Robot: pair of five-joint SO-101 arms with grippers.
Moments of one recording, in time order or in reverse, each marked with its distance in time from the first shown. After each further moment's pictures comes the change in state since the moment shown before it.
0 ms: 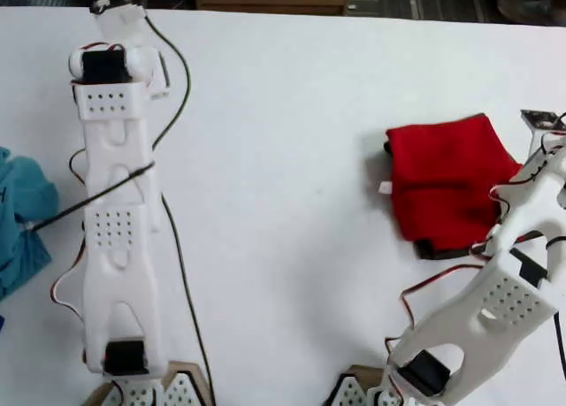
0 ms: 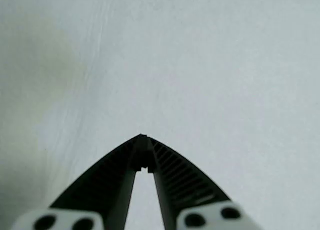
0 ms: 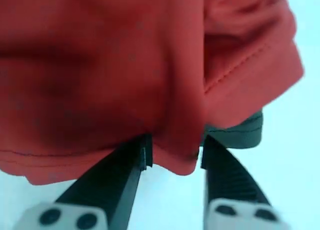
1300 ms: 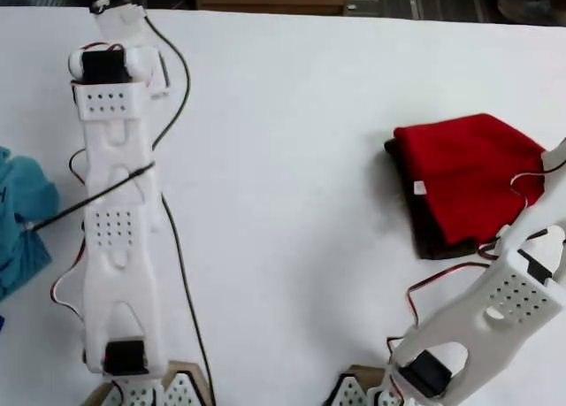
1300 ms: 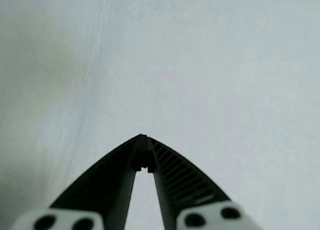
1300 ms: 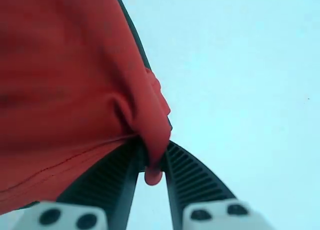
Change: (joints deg) left arm 0.0 0.0 0.0 0.0 0.0; right arm 2.7 4.6 -23.6 -1.4 3.2
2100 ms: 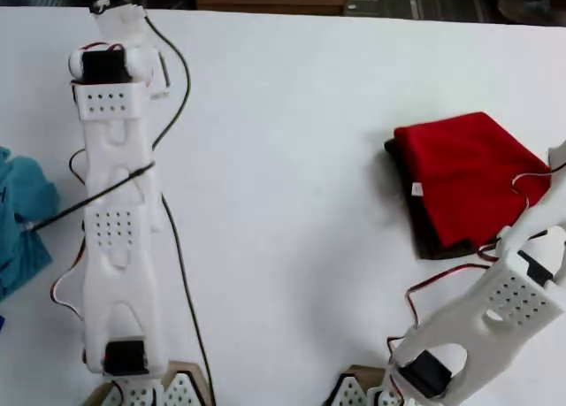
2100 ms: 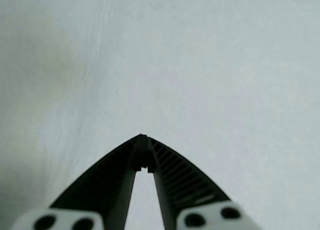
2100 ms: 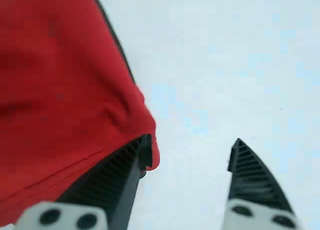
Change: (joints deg) left arm 0.0 0.0 0.0 0.0 0.0; right arm -0.4 -3.2 -0.1 -3.8 -0.7
